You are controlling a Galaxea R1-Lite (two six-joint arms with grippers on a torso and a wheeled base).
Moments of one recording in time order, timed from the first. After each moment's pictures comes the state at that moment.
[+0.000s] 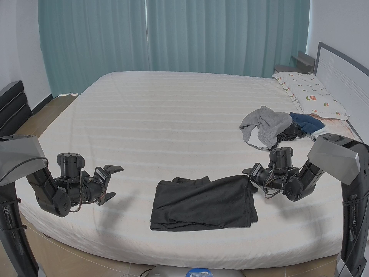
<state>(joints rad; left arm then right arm) -0.06 2.16 -0.60 -1.01 -0.37 -1.16 0.23 2.43 -1.03 -0.86 0.13 0.86</state>
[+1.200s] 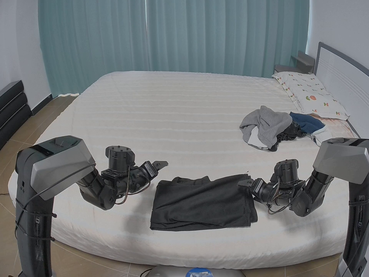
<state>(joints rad) -0.32 2.39 -1.02 -0.93 -0.21 -0.84 0.28 2.33 -0.74 -0.98 0.18 0.86</state>
